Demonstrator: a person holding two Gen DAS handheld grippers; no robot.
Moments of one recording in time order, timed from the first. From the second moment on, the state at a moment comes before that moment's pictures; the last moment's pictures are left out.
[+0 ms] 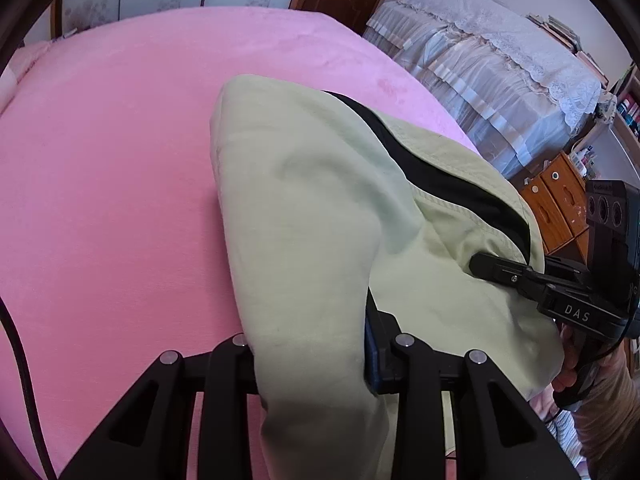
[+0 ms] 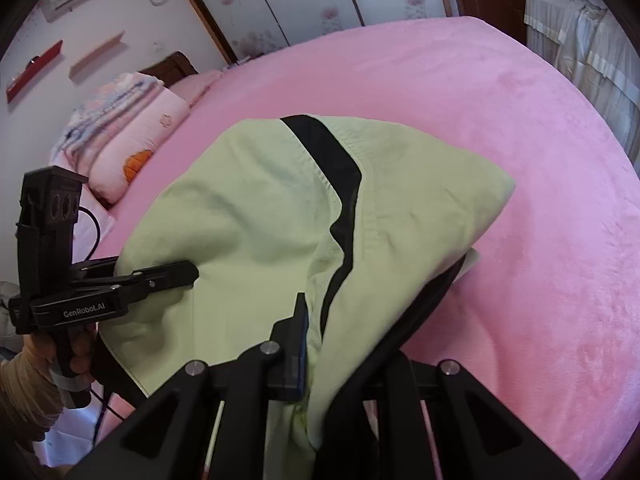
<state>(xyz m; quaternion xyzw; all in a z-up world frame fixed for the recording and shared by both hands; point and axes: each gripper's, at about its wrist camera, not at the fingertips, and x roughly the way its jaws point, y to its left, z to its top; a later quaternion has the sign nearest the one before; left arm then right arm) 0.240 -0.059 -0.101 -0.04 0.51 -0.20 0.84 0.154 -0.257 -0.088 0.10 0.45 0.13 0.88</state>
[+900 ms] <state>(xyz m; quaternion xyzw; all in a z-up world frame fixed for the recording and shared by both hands) 0.602 0.285 -0.145 -0.02 0.49 -0.10 0.86 0.555 -0.022 -0.140 0.10 0.41 0.16 0.89</state>
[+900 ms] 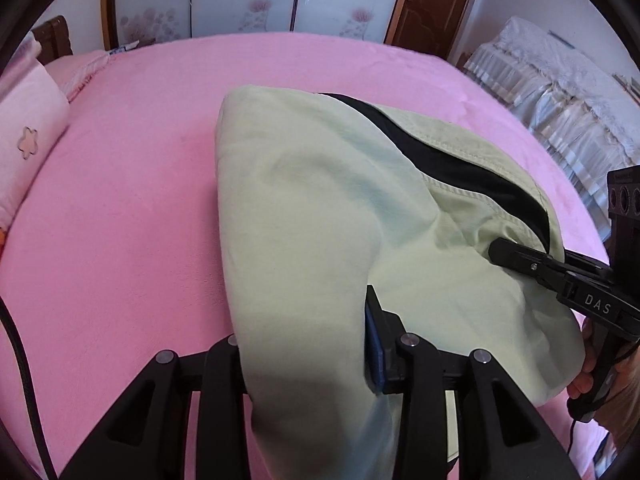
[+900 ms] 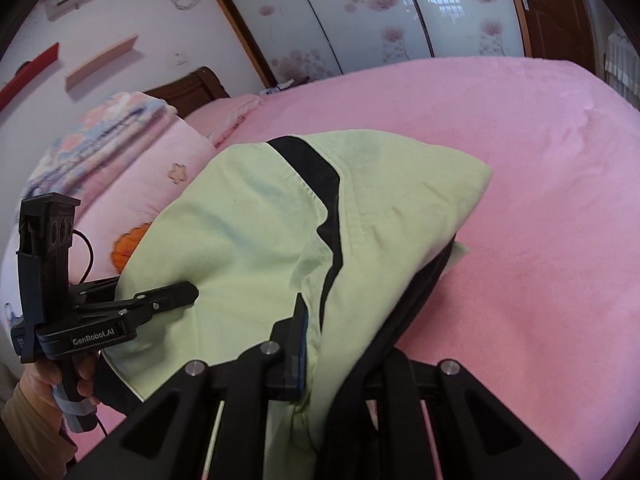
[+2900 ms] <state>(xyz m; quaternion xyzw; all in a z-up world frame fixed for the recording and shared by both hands) 0.210 0.113 0.063 -0.05 0.38 0.00 0.92 0.157 -0.116 0.013 0.09 0.39 0.04 0.92</state>
